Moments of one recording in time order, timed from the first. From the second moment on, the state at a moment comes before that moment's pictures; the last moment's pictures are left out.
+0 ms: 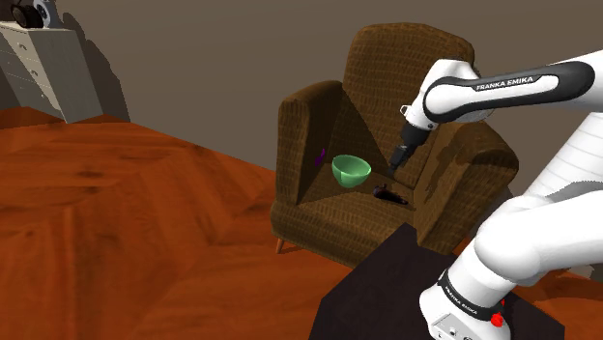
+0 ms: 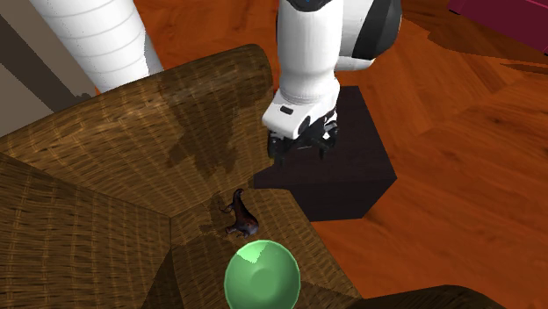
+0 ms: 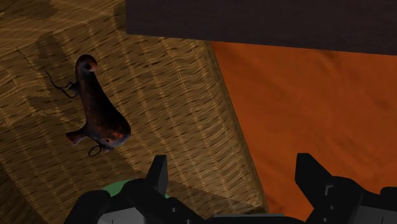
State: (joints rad) arm -0.11 -0.69 -0.29 -2.74 -0.12 2.11 -0.37
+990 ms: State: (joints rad) arm 0.03 -0.13 -0.70 -2.65 0.16 2.61 -1.00
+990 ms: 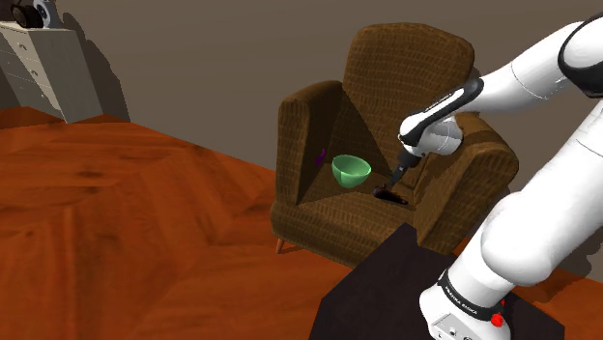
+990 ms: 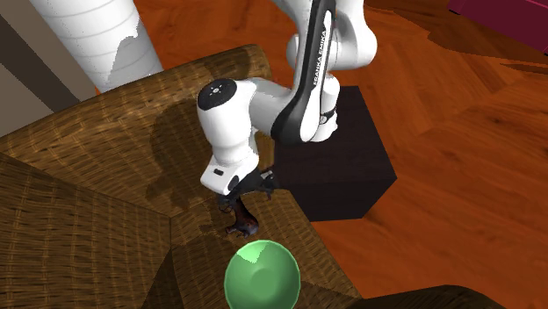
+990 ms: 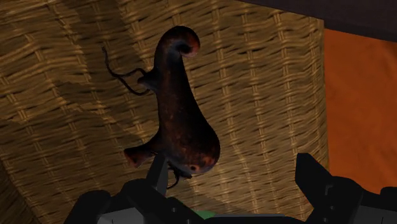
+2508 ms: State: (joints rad) arm 0.01 0.23 -0.65 -2.54 0.76 2.68 -1.51
